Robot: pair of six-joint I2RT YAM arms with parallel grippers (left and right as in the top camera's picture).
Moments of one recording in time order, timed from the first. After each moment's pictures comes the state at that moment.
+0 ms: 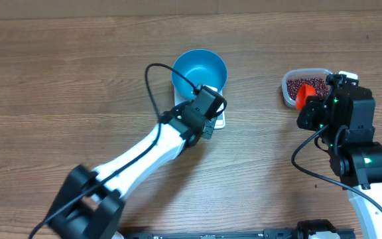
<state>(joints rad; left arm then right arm) -0.69 1.67 1.14 -0.52 -0.22 -0.31 0.06 1.01 1.00 -0.71 0.07 0.28</state>
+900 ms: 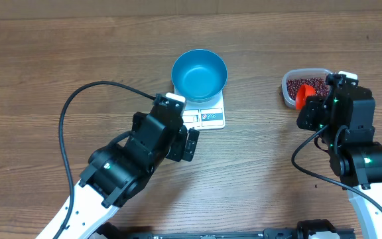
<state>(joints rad) -0.69 1.12 1.14 -0.87 -0.22 -0.31 0.06 1.01 1.00 -0.71 0.06 0.28</state>
